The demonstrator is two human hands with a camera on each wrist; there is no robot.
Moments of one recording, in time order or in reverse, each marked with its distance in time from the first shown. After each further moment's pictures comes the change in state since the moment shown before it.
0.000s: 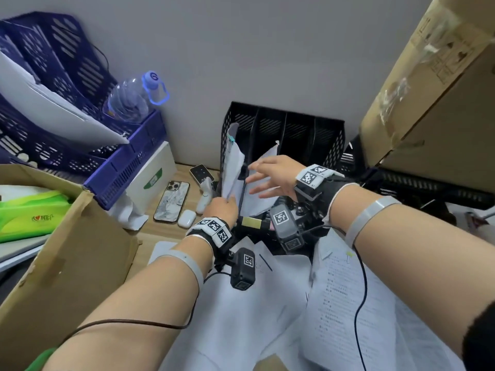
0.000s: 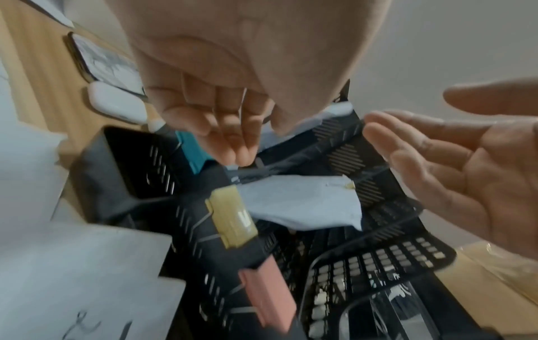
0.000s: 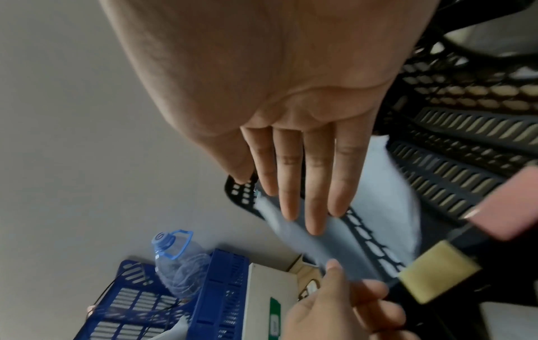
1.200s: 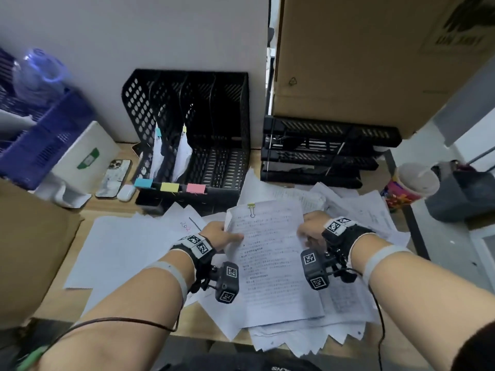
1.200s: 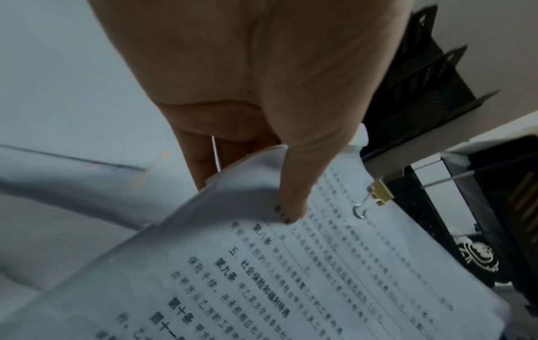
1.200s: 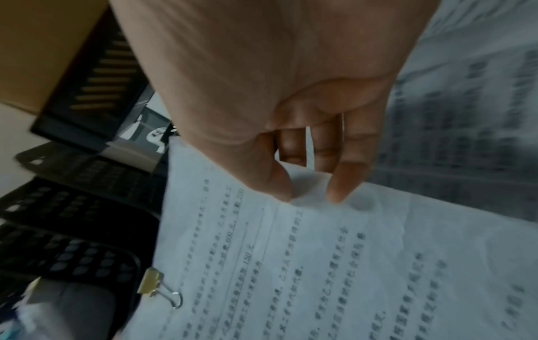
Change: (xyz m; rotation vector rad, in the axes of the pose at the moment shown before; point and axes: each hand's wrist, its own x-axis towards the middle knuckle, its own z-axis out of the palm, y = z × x) left_hand -0.175 0.005 0.174 0.277 -0.428 -0.045; right_hand -0.107 0.283 -0.210 -0.428 0.045 0.469
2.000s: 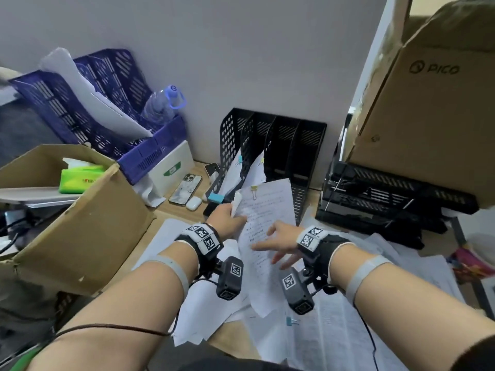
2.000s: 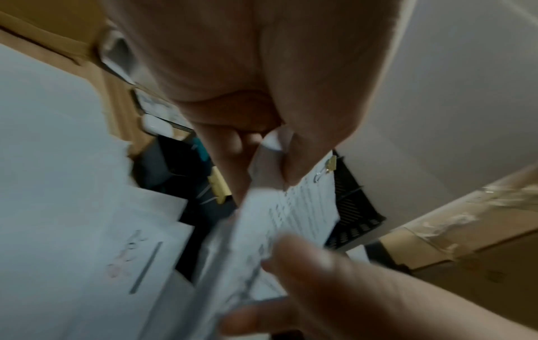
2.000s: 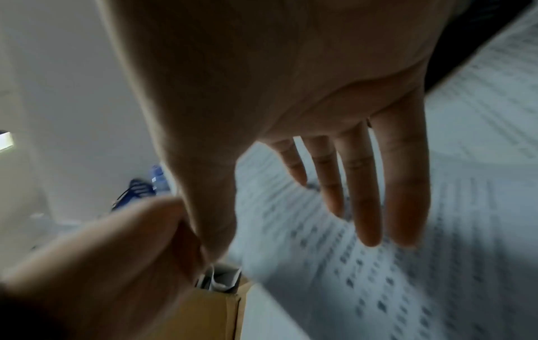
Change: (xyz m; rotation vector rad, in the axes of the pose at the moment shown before) left_hand -0.072 -0.018 -0.130 -0.161 0.395 0.283; right_hand -0.074 -0.168 0.089 -0.066 -0.250 -0.373
